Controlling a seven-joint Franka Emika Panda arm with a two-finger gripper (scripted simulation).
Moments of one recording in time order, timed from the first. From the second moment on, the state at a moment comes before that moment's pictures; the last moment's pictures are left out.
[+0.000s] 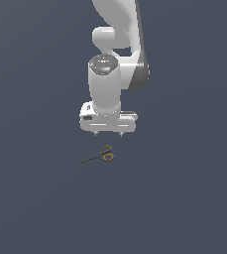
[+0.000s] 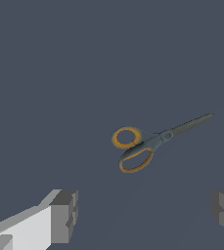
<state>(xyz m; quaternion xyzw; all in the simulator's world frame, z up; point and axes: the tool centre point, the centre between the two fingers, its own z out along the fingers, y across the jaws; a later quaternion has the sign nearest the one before) -0.002 -0.017 0.178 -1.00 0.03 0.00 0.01</state>
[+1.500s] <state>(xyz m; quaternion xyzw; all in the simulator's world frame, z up) 0.000 -0.024 0.173 -0.99 0.11 0.00 0.01</state>
